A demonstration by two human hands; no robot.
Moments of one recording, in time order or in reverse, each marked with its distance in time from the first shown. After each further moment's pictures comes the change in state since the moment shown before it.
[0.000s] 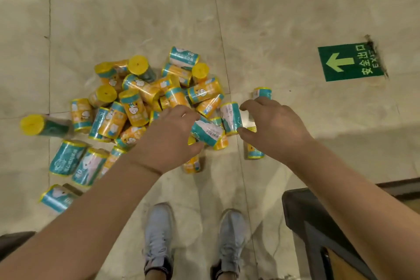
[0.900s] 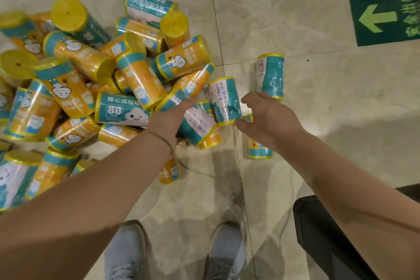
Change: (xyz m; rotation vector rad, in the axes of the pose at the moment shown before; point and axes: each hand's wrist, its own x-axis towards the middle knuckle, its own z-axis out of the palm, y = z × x) left_hand 0.171 -0.054 0.205 -1.352 0.013 -1.038; right_hand 0.094 0.097 0.188 0.096 -0.174 0.204
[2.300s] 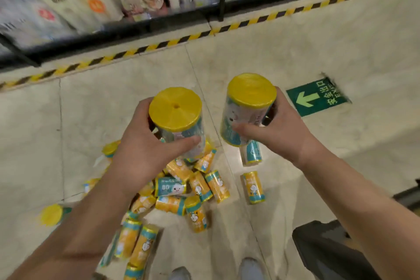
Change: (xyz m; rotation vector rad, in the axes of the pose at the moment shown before) left_hand -0.367 0.200 -0.098 0.515 -0.117 1.111; right_hand -0.154 -0.092 -0.312 0.969 0.427 -0.102
